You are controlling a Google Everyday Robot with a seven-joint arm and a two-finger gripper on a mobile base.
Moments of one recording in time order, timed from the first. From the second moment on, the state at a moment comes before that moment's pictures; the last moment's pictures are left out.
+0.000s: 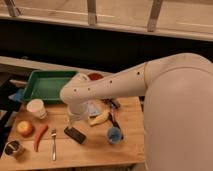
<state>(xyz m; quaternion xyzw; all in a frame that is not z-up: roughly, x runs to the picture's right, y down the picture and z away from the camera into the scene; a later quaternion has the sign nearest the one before) -0.126 0.181 0.727 -0.32 0.20 0.61 0.70</state>
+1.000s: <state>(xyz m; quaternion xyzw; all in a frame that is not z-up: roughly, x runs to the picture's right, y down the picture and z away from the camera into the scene) -0.140 0.199 0.752 -0.31 0.23 0.58 0.72</state>
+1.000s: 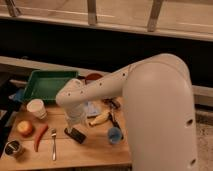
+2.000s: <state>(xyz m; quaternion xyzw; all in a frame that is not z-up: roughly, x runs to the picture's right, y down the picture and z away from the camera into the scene) -0.176 0.216 0.782 -0.32 0.19 0.55 0.74</state>
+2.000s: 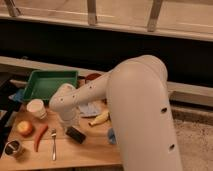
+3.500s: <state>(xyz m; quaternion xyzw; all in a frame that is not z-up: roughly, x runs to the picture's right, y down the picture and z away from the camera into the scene) -0.158 0.191 0.798 -0.30 0.20 0.58 0.73</state>
